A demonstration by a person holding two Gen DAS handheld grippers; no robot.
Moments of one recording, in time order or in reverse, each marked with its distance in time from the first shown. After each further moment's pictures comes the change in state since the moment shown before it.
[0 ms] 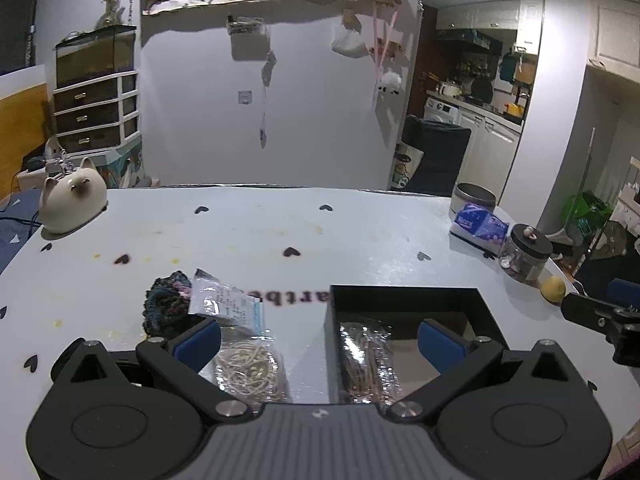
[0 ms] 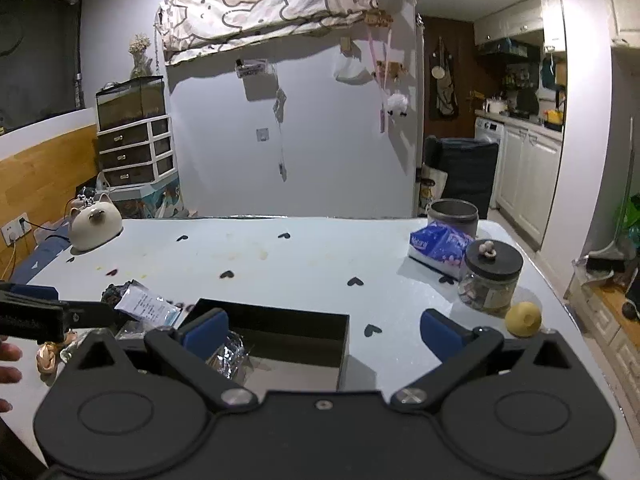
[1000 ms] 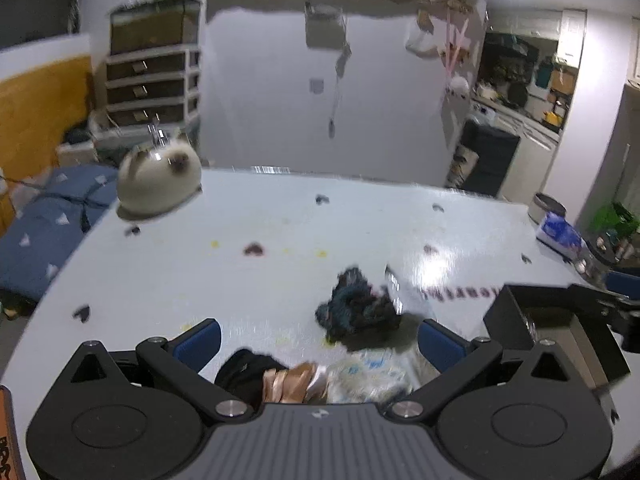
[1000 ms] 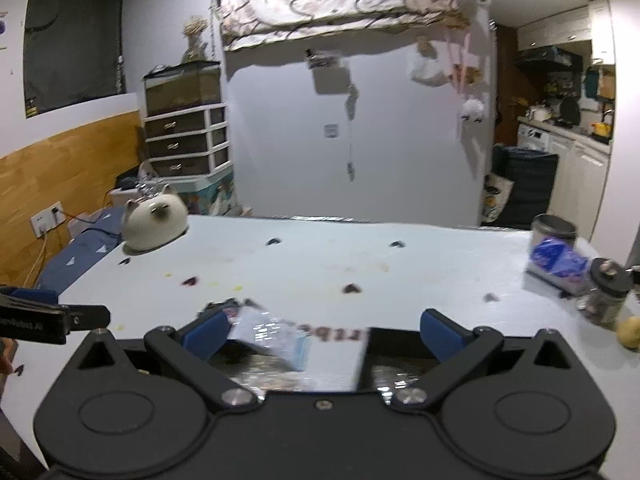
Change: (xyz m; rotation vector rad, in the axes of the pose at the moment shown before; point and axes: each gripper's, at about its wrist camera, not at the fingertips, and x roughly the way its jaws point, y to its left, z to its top) left arm -0.005 0.221 0.004 -0.043 0.063 0.019; right arm 0.054 0.196 0.016 -0.033 0.022 0.091
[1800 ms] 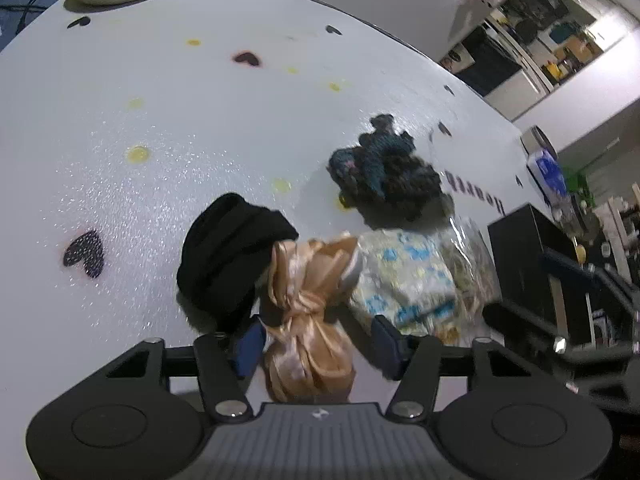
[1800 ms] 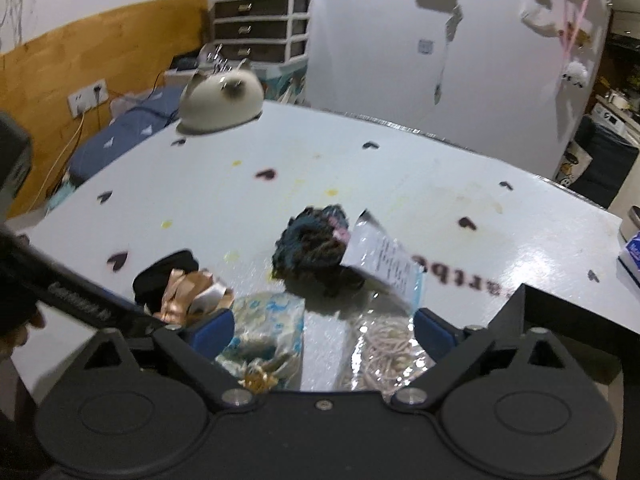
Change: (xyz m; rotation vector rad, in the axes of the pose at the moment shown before) left arm 0.108 0.069 -0.036 -0.239 0.457 -0.261; right arm 0.082 0.102 -0.026 -0.210 0.294 0.103
